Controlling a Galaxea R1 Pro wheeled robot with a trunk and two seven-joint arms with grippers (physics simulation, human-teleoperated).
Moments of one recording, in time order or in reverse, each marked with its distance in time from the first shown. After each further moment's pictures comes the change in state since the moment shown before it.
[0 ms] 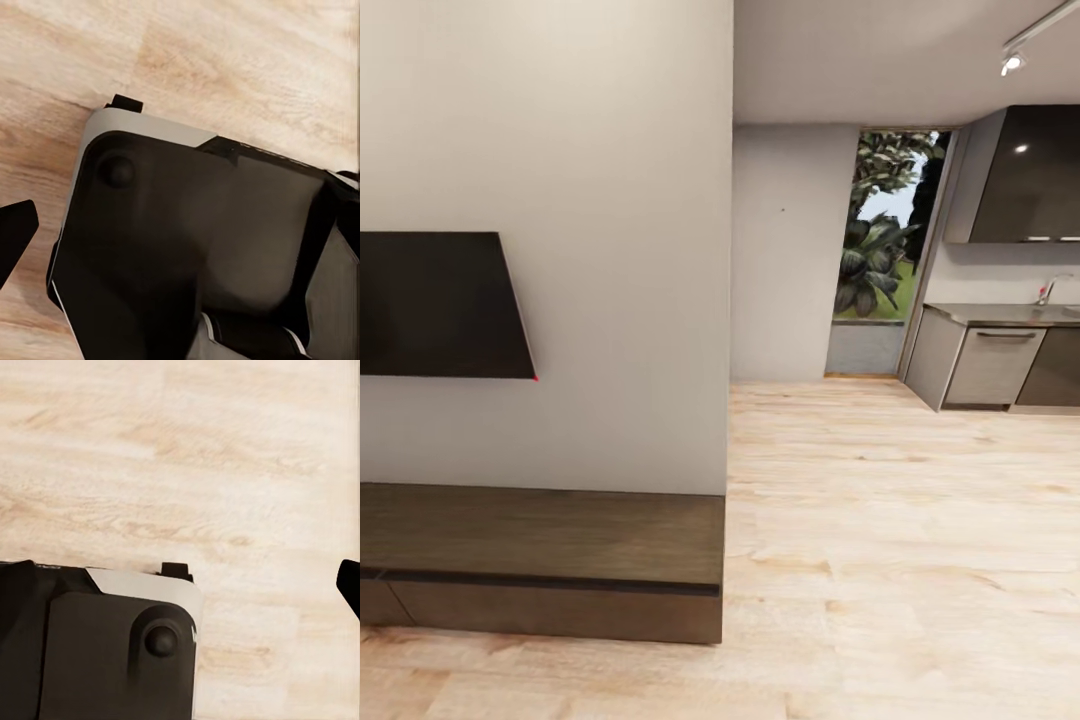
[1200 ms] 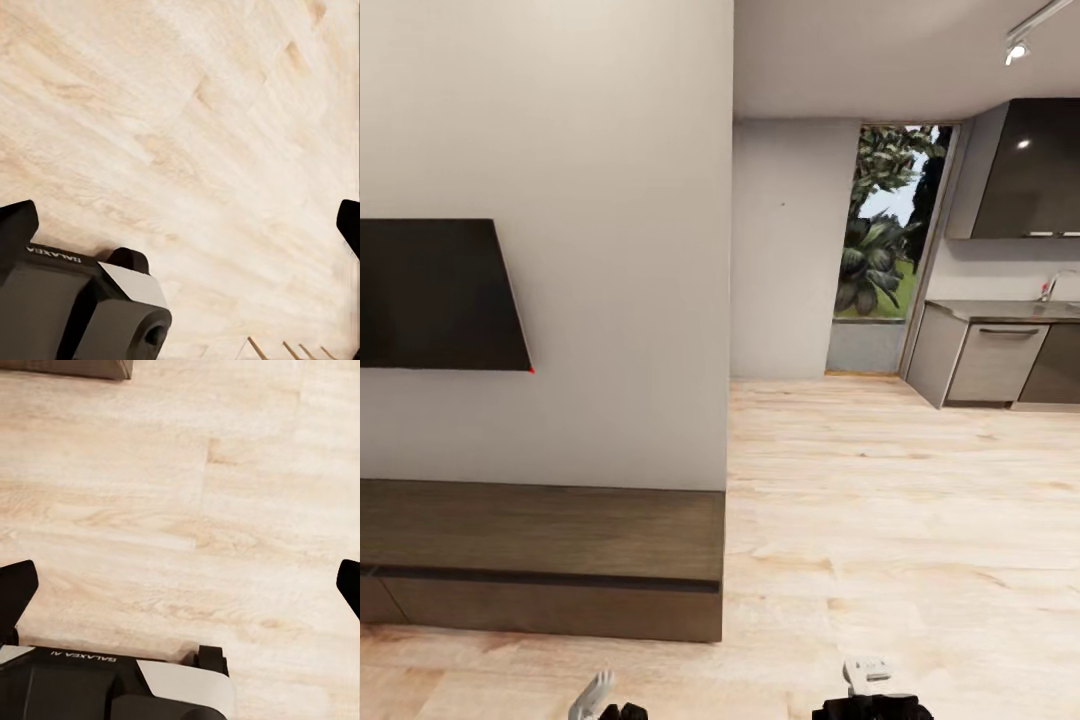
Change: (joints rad) left arm -0.323 0.030 0.000 -0.007 0.405 0.296 -0.166; right arm -0.104 0.042 0.003 -0.591 -0.006 0.641 0.100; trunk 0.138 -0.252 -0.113
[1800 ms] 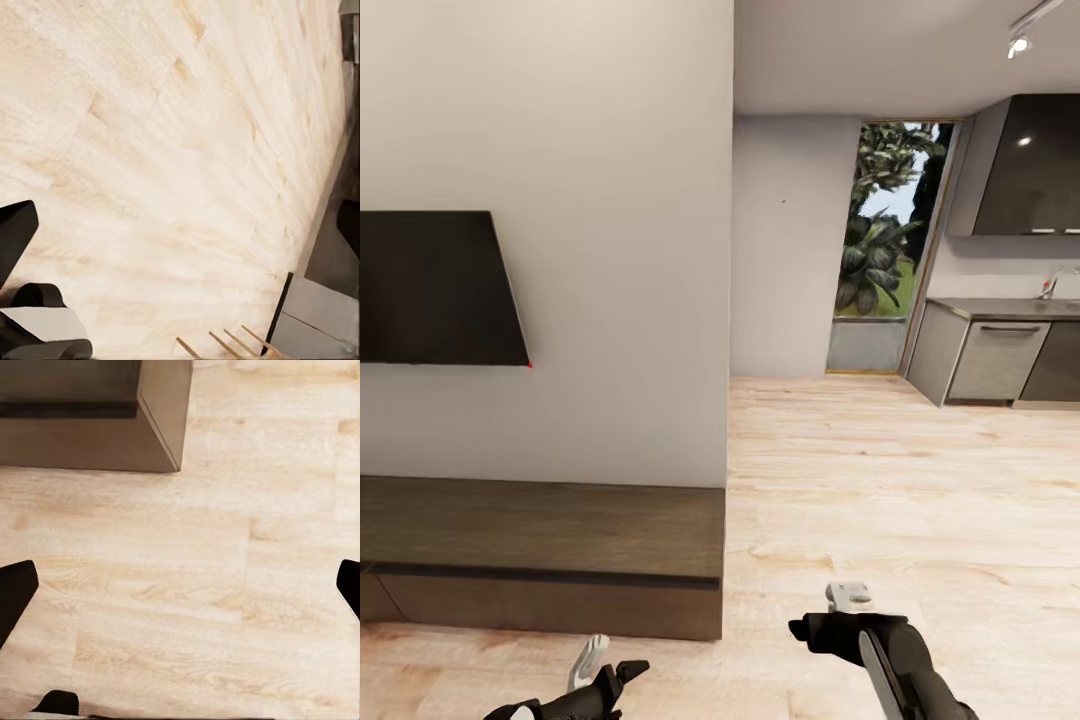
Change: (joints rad) left arm -0.032 0.059 0.001 -0.001 0.023 0.054 -0.326; right arm -0.086 0.027 0.003 -0.236 -0.117 0.175 0.008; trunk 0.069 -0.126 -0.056
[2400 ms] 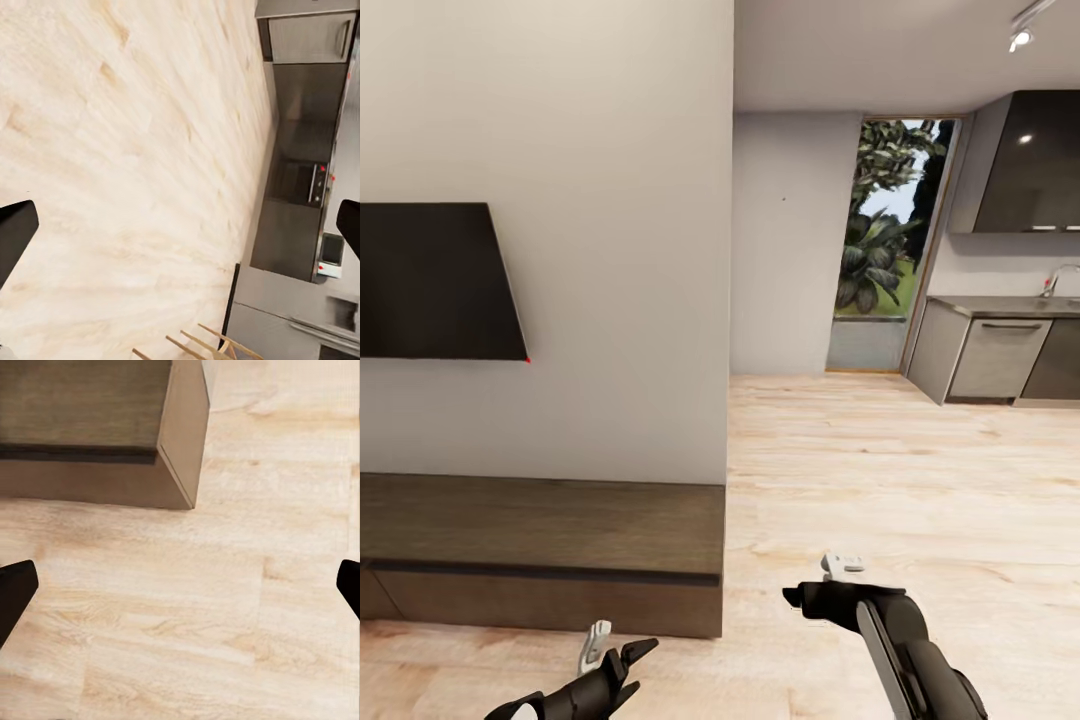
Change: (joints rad) left arm -0.007 -0.006 0.001 0.004 -0.004 -0.015 -0.210; right arm -0.062 -0.001 0.000 -0.025 -0.010 0.000 0.038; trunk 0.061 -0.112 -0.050
